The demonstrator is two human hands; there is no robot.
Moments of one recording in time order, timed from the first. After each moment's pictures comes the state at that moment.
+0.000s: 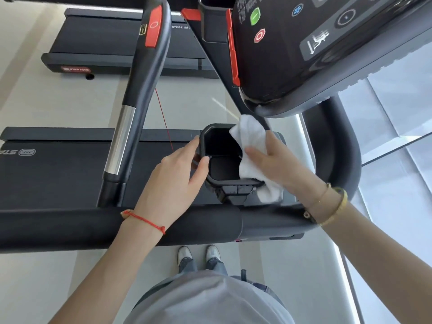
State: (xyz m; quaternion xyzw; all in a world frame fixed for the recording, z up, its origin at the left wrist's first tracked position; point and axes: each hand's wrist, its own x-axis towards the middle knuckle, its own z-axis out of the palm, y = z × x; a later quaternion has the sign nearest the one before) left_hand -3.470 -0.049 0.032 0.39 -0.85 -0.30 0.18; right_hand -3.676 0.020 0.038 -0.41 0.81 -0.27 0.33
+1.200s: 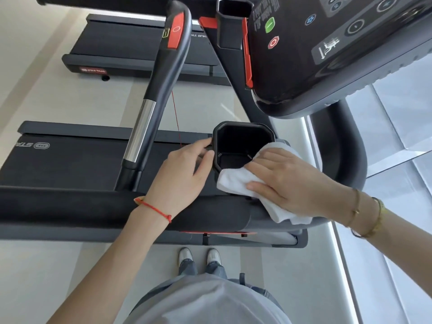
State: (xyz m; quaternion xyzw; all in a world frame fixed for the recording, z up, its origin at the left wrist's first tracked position) left_hand -3.459 -0.049 0.024 0.39 -0.82 -0.34 0.23; right_hand -3.667 0.057 0.067 -0.81 0.59 0.04 0.04
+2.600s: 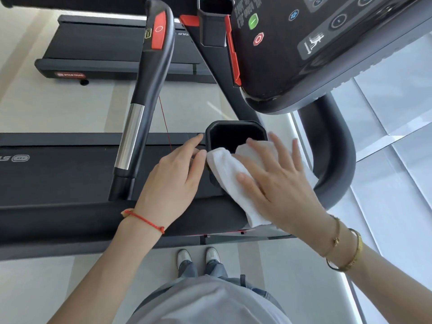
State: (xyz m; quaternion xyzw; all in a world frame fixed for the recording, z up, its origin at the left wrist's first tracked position) left_hand -3.448 -0.040 0.040 0.39 -0.83 -0.34 0.20; right_hand -3.617 0.078 0.062 -0.62 0.78 0.03 0.04
